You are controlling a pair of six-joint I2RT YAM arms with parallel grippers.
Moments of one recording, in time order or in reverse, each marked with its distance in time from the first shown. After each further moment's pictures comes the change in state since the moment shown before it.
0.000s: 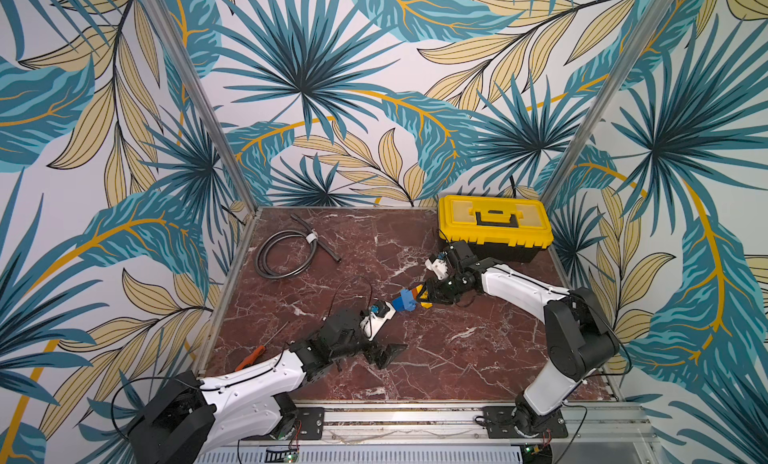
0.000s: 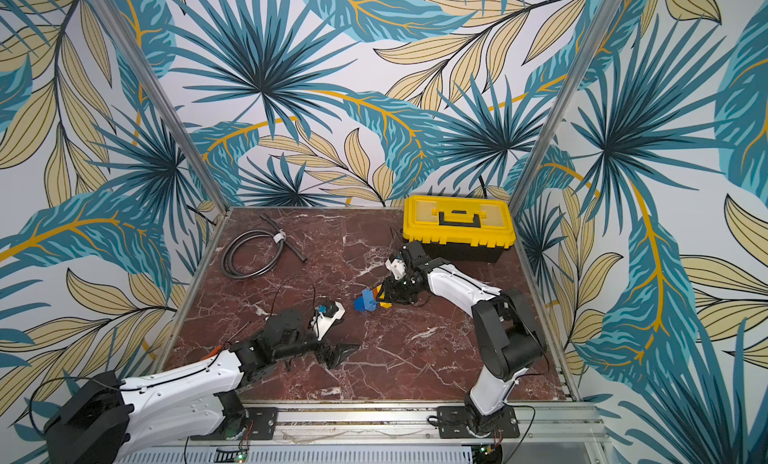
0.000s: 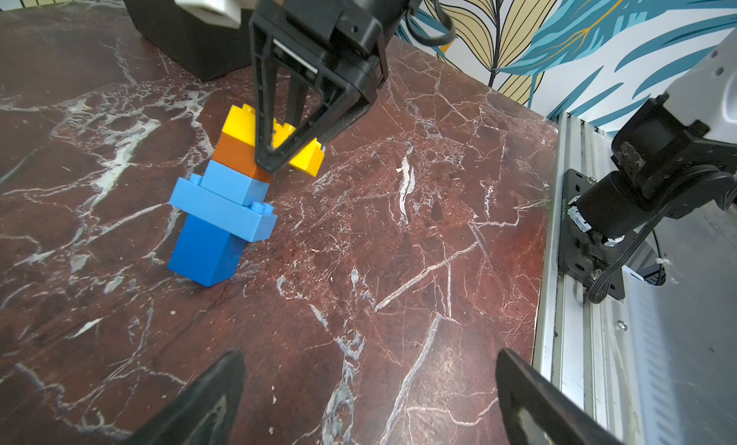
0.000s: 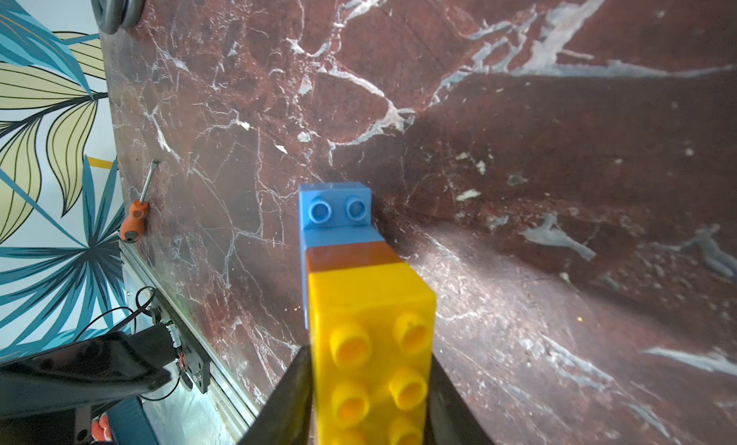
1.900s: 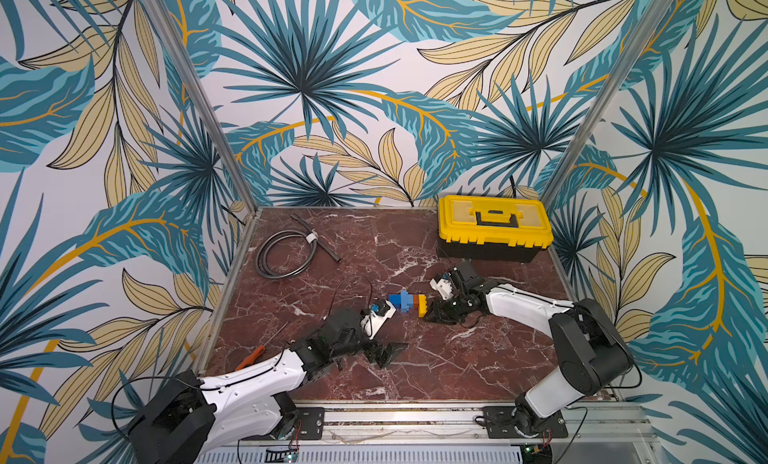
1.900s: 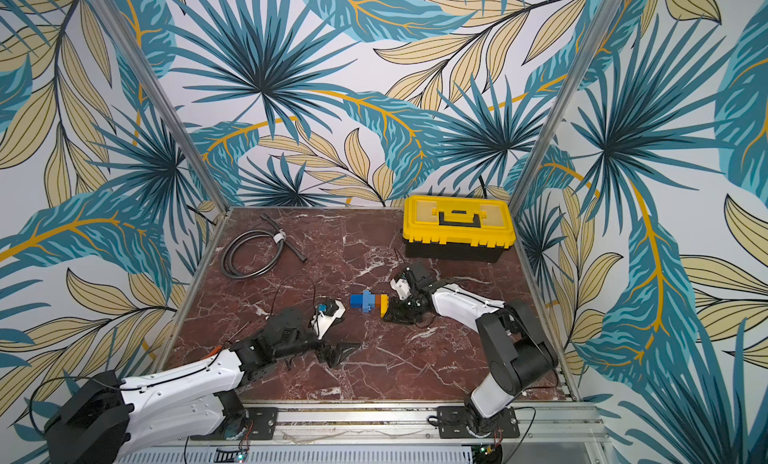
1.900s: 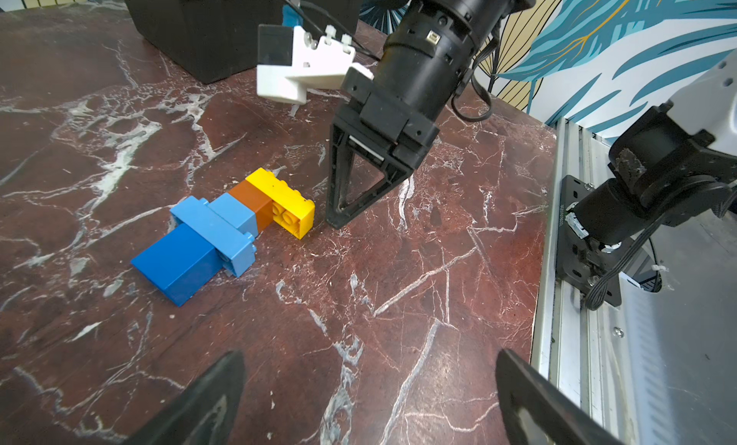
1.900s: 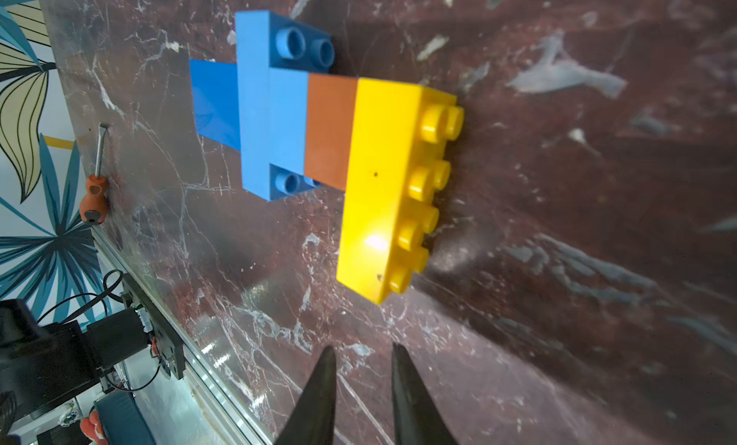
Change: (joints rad) left arm 0.000 0.003 0.008 0.000 0.000 -0.013; right arm 0.039 -0.092 -0.234 0.127 0.019 0.060
